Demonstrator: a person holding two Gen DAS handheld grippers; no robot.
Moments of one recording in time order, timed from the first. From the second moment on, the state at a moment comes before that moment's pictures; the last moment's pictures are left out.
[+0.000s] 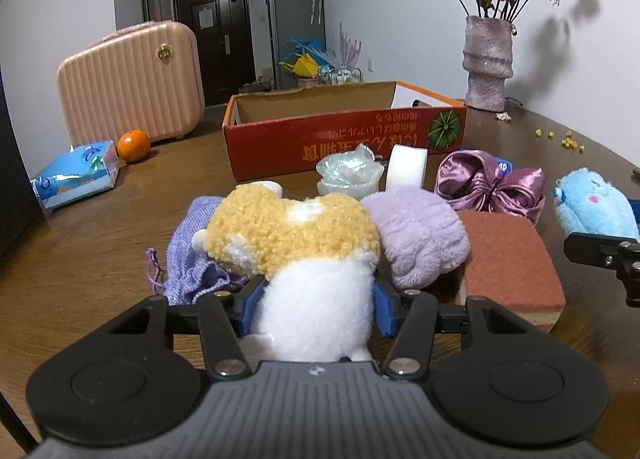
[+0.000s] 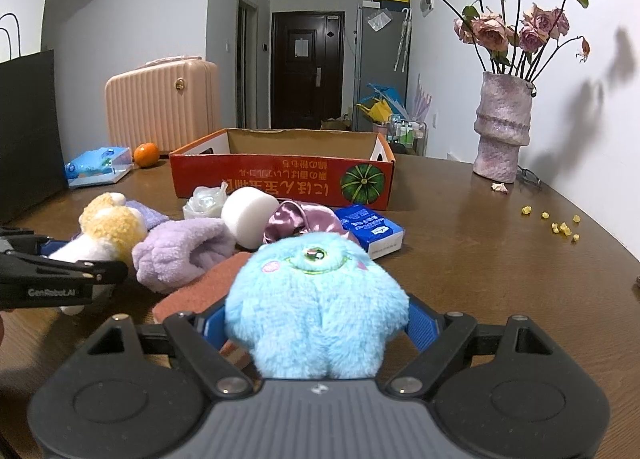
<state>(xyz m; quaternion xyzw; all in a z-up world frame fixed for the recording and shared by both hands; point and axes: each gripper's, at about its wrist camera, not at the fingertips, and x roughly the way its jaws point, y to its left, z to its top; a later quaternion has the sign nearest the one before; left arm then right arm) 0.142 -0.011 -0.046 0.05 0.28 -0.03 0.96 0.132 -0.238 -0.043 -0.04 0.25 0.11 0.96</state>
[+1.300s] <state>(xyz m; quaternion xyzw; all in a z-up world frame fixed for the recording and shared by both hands) 0.170 -0.023 0.029 0.03 0.18 -0.03 0.98 0.190 -0.230 0.006 -0.04 0.16 0.11 0.98</state>
